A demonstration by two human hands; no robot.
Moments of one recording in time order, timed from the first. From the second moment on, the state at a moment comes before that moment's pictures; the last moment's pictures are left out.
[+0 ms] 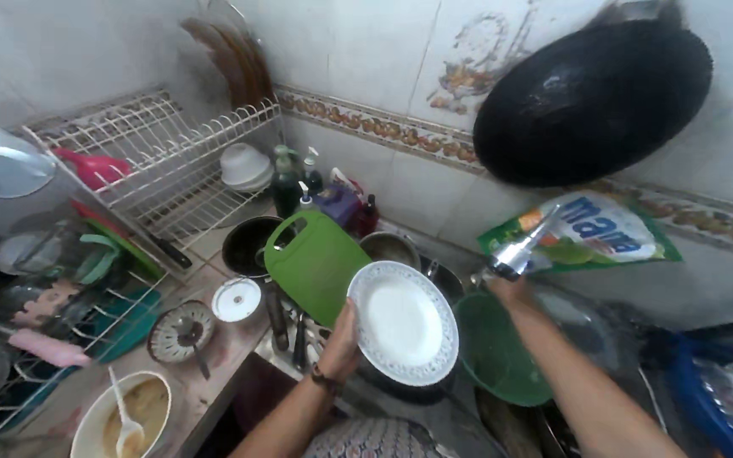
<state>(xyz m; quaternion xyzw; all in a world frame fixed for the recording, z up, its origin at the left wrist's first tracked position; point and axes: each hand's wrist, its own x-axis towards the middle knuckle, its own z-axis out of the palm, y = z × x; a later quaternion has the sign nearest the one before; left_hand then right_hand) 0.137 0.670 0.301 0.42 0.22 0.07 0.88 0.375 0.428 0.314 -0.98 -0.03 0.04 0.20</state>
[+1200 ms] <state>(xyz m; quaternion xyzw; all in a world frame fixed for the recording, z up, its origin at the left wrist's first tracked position) 0.158 0.614 0.304 0.47 0.19 0.10 0.86 0.299 0.289 0.343 -0.96 0.05 0.20 0.18</state>
